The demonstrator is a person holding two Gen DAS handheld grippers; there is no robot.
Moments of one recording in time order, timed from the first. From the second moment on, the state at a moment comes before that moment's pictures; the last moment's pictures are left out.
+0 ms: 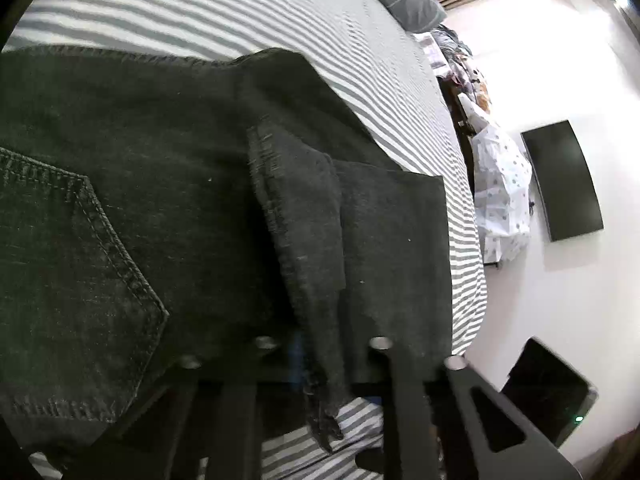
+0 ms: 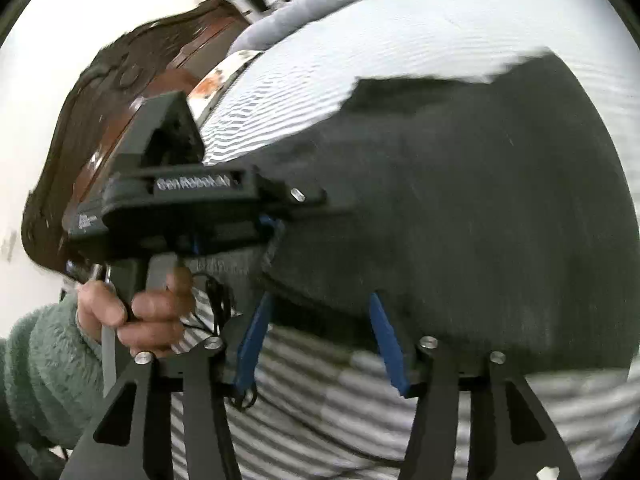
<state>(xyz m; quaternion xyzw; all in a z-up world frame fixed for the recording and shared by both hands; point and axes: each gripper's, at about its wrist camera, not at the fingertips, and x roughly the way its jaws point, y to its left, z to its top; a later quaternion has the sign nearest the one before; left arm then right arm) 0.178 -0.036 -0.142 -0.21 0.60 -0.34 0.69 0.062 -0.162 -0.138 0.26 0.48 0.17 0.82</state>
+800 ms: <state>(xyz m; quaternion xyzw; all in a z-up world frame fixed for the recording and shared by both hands) 0.182 -0.008 -0.140 -0.17 0.61 -0.27 0.73 0.020 -0.279 -0.177 0.45 0.43 0.00 0.78</state>
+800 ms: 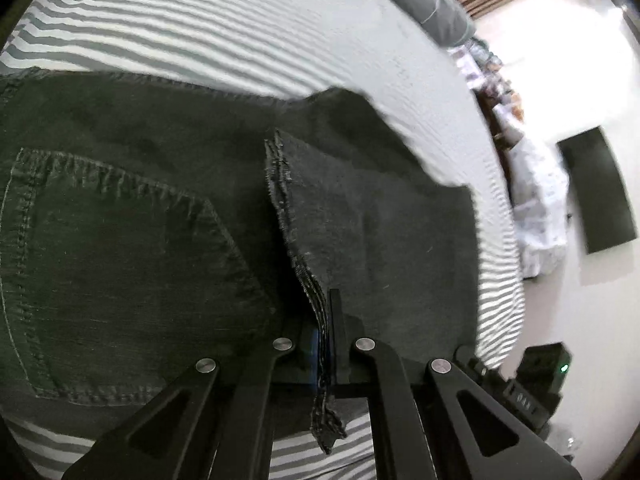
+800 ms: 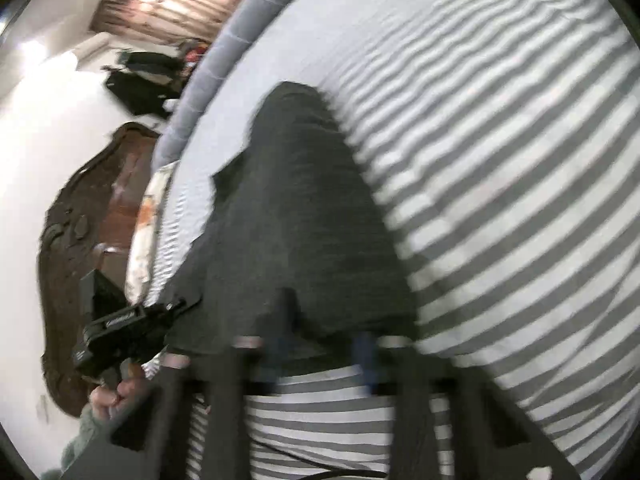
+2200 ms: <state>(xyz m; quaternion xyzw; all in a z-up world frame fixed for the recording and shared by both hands) 0.135 -0.069 -0.136 0.10 0.50 -0.22 0.83 0.173 -0.264 -0.136 0.13 0.51 -0.04 0.85</state>
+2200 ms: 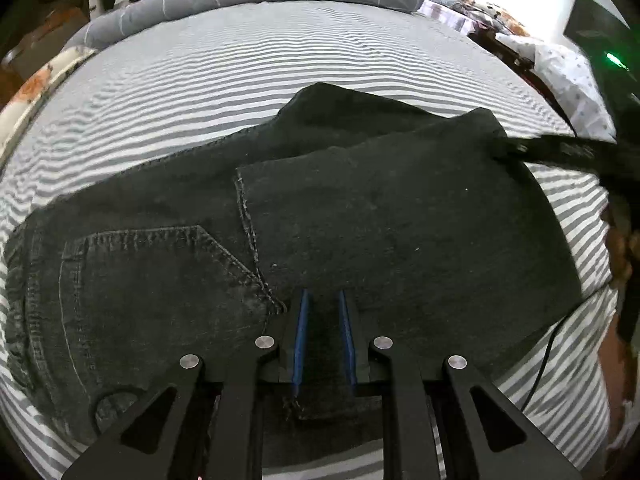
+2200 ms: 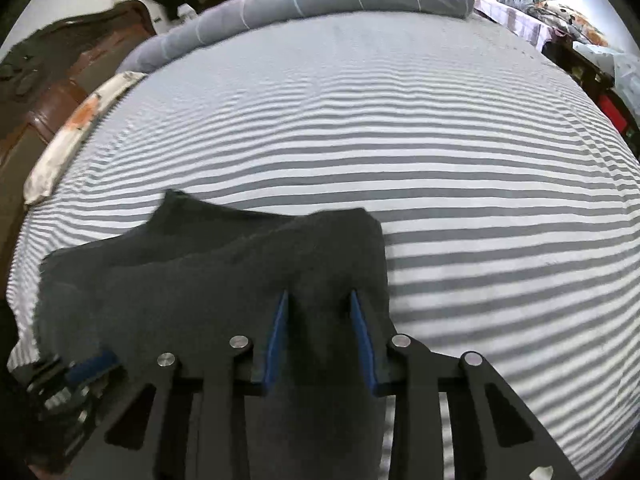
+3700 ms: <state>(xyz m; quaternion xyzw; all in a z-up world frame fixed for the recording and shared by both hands) 0.119 -0.047 -0.128 0.08 0.49 -0.24 0.84 0.052 -0.236 -0.119 0.16 0.51 -0.07 0.84</state>
